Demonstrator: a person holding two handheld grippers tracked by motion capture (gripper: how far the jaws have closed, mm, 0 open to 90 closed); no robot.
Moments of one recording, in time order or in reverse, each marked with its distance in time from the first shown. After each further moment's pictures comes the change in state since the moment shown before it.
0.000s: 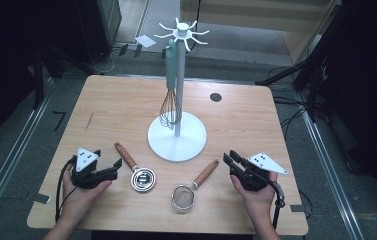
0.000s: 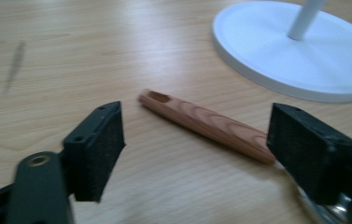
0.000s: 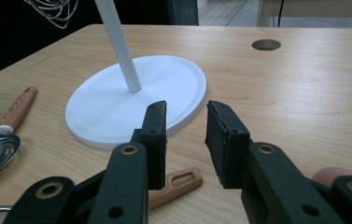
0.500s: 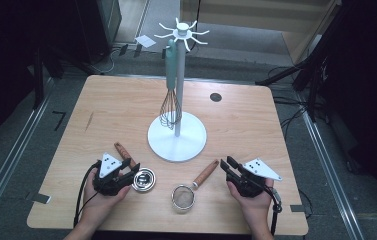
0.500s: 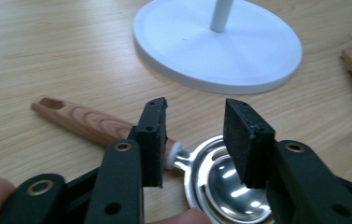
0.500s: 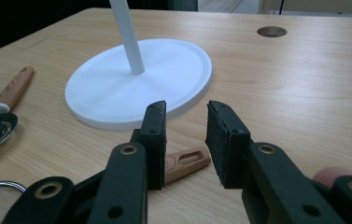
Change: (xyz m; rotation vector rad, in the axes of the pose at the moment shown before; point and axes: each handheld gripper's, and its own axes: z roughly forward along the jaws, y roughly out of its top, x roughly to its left) left arm -0.054 0.003 0.007 0.025 -0.112 0.058; right arm 0.010 -0.015 0.001 0.029 -0.015 -0.033
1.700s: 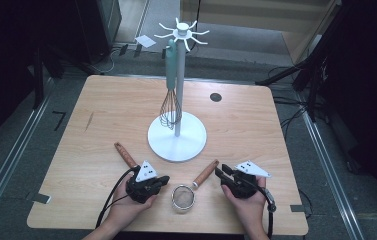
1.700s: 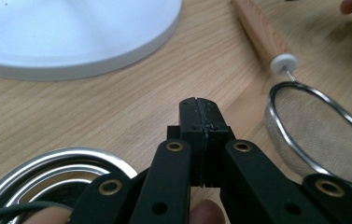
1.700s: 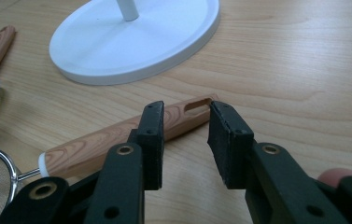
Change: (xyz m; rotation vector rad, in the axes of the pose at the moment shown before) left arm -0.057 -0.004 0.043 0.151 -0.286 0.119; right arm -0.001 -0.022 0.019 0.162 0.009 0.070
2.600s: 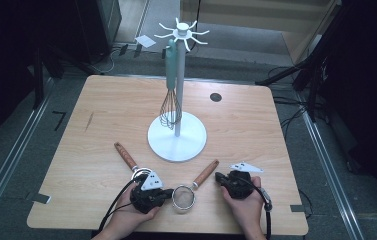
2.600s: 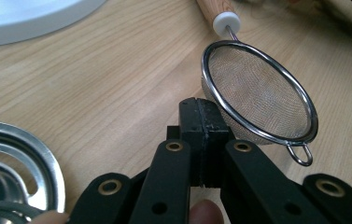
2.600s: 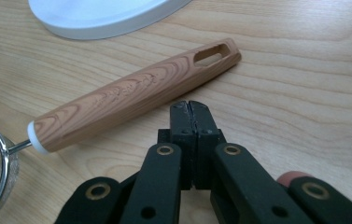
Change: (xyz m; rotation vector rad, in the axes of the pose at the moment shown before) left arm -0.021 -0.009 0.000 0.078 -0.123 0.021; right arm 0.004 -0.004 0.012 0.193 -0.003 0.059
